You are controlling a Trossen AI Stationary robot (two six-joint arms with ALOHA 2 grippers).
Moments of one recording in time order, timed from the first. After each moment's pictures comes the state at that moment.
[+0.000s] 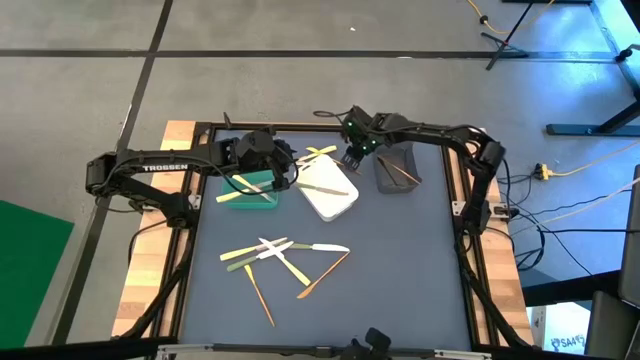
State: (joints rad) left arm 0.28 1.27 0.95 -0.28 -0.28 0.26; right arm -0.54 1.88 1.38 -0.62 -0.02 0.00
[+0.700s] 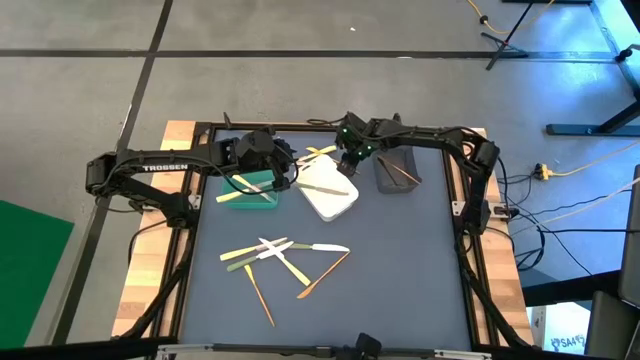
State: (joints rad) left arm 0.28 1.27 0.95 -0.28 -0.28 0.24; right arm -0.49 1.92 1.38 -0.58 -0.05 -0.03
